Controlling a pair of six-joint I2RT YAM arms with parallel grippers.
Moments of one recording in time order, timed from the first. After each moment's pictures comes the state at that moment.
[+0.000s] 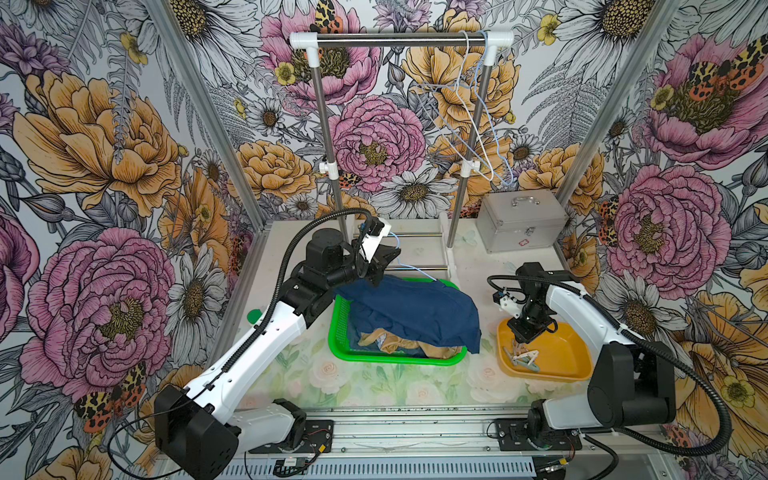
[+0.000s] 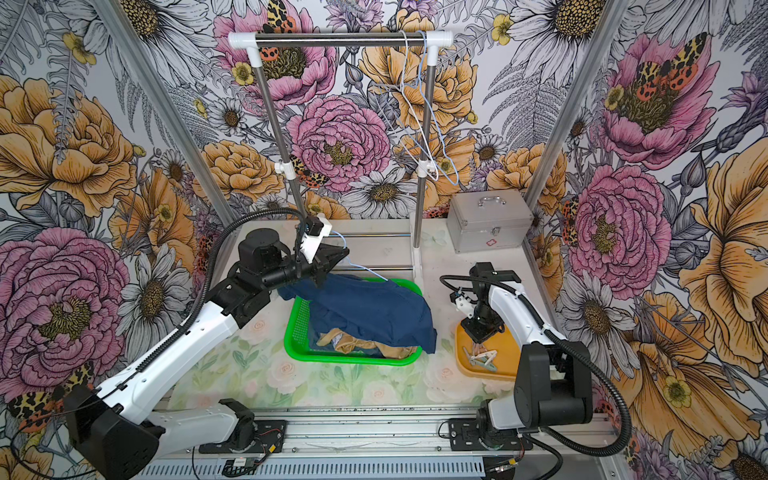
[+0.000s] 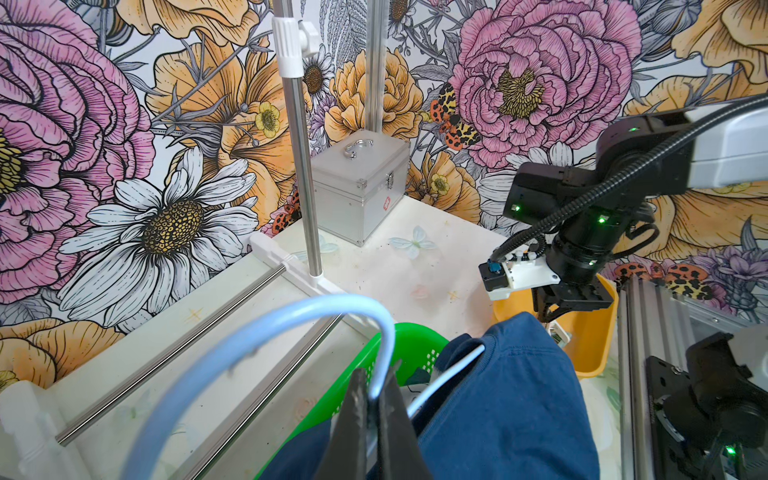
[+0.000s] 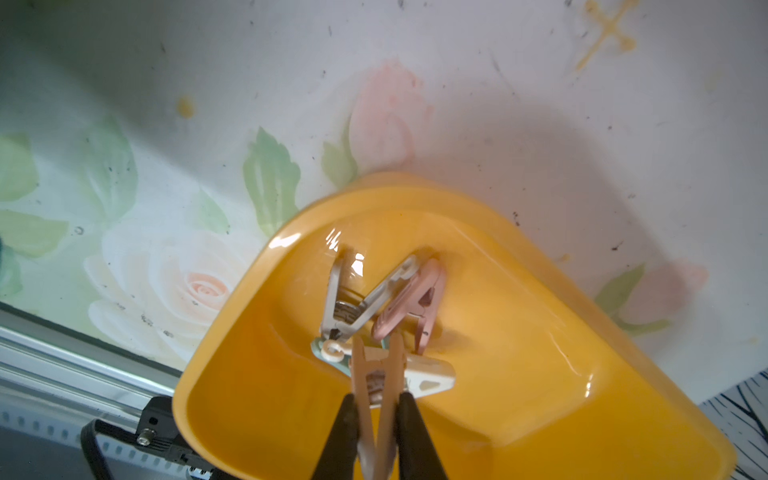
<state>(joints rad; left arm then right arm) -0.53 1.21 1.13 -0.19 0.43 0.05 0.02 1.45 1.02 -1.22 0.01 -0.54</state>
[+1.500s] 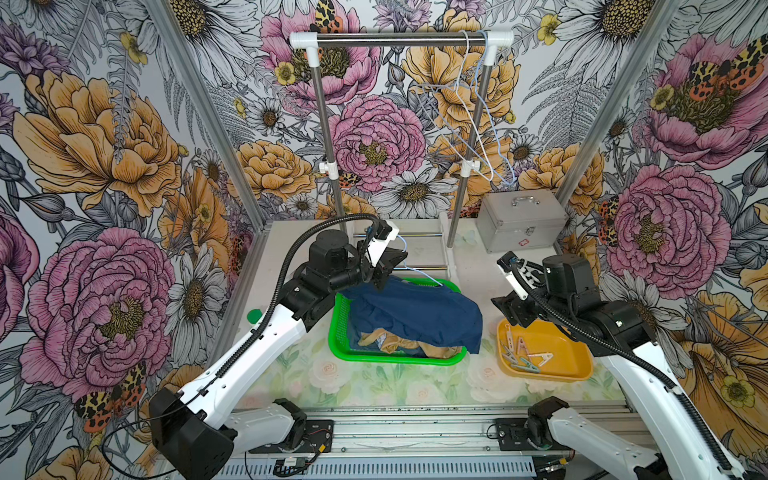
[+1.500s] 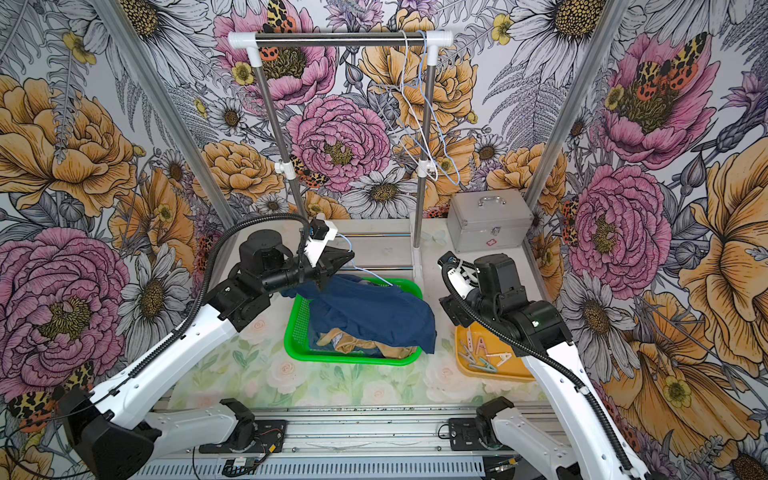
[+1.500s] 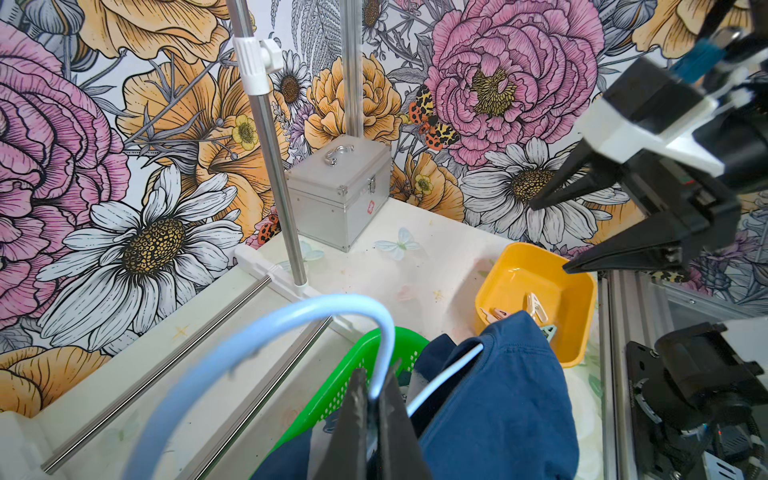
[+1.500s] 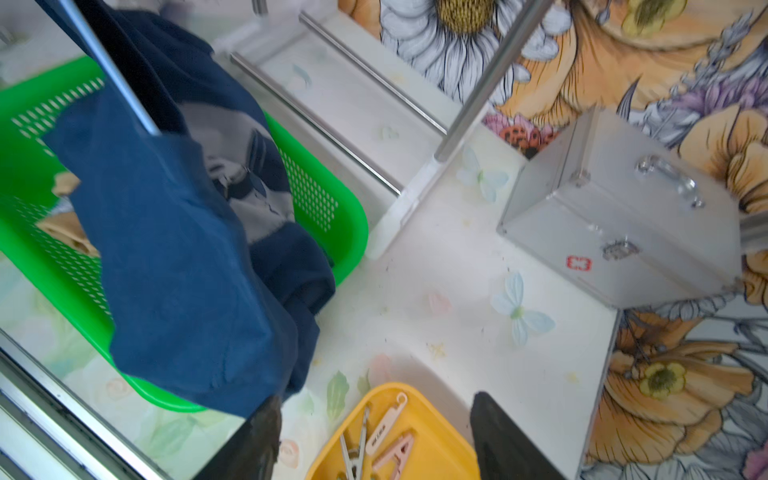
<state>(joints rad) -0.59 1.19 1.17 -0.24 0.41 0.08 0.39 0.93 1.26 -1.03 -0.07 -0.34</state>
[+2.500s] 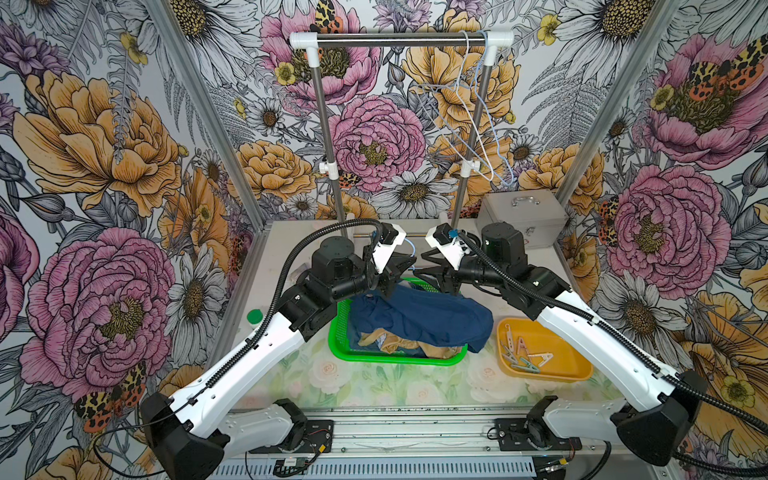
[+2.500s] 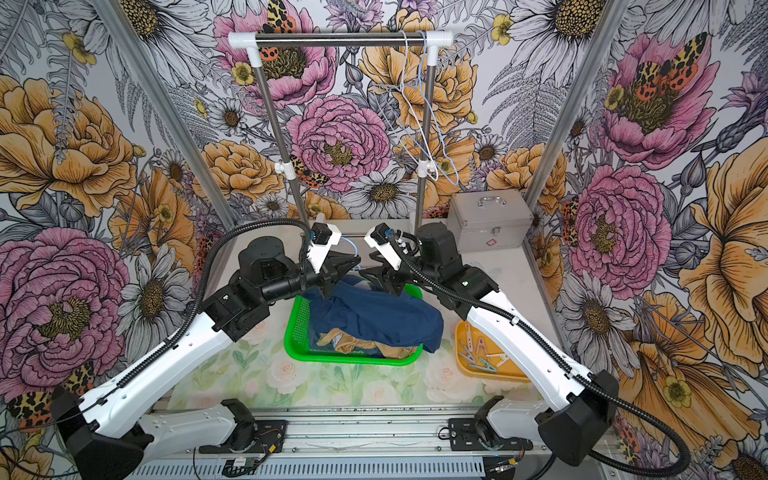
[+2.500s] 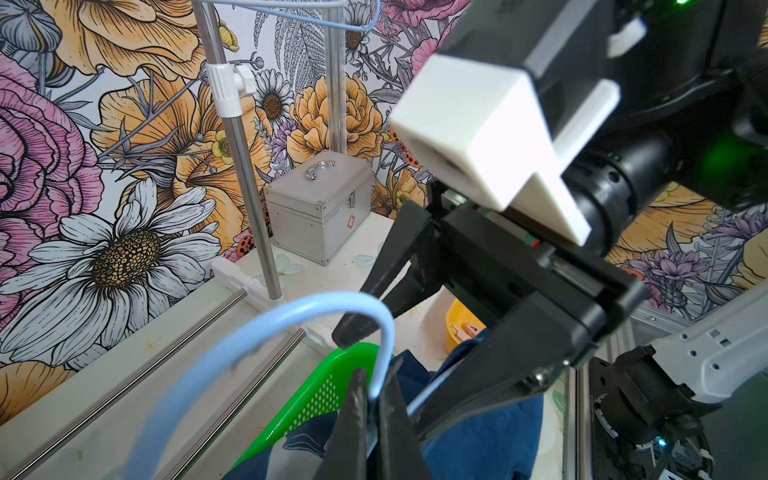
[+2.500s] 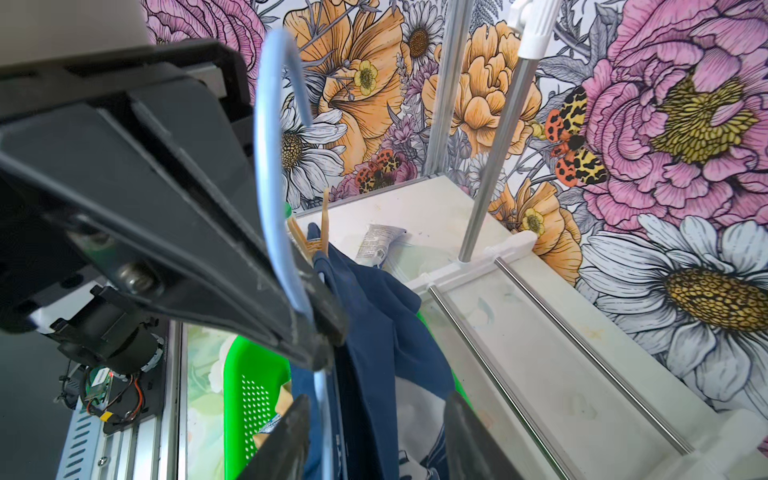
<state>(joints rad) -0.69 1.15 1.17 -0.24 0.33 0.01 0.60 1.29 1.30 -0.42 -0.53 -0.21</state>
